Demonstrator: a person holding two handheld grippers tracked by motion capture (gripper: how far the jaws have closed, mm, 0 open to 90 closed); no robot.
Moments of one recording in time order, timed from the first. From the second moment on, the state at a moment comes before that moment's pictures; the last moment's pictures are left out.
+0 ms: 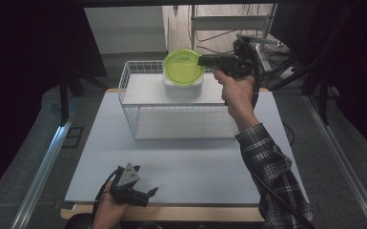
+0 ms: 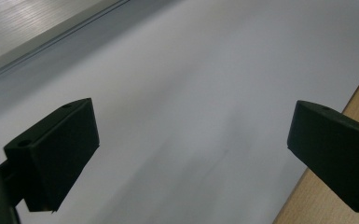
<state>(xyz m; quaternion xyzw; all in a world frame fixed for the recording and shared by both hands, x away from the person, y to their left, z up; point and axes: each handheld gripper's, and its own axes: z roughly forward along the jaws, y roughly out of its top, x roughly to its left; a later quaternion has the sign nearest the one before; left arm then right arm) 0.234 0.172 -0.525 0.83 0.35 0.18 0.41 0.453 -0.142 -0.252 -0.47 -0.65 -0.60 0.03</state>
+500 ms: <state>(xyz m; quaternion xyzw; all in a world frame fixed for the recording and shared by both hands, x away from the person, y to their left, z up) 0.234 0.173 -0.525 0.83 0.34 0.17 0.41 0.480 -0.129 -0.259 -0.52 -0.62 -0.58 0.02</state>
